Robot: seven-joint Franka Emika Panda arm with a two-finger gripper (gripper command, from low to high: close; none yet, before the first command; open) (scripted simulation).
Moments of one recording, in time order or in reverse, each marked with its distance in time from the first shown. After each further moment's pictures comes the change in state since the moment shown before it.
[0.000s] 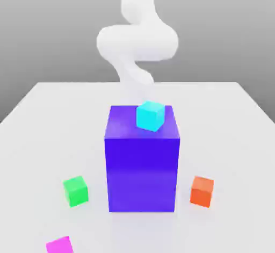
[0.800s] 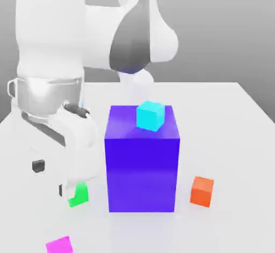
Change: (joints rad) arm -0.232 0.875 0.008 0.032 -0.059 0.248 0.639
